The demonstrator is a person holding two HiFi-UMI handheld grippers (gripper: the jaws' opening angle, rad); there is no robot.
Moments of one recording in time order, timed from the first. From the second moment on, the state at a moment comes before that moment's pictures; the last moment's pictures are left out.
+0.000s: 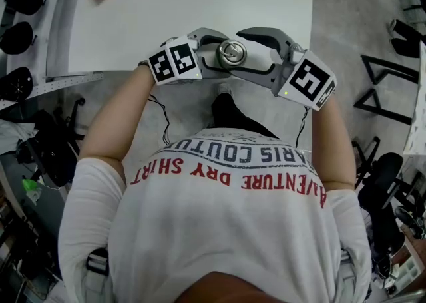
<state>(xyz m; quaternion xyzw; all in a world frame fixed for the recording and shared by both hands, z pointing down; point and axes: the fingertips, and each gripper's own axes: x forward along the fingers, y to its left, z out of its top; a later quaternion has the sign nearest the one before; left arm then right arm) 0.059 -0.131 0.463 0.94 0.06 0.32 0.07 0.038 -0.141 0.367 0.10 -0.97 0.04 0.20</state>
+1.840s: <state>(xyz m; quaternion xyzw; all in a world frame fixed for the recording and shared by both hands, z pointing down) 0.057 -0.131 0.461 0.95 -0.18 0.24 0.12 0.037 -0.140 0.383 0.35 -0.92 0.06 0.16</state>
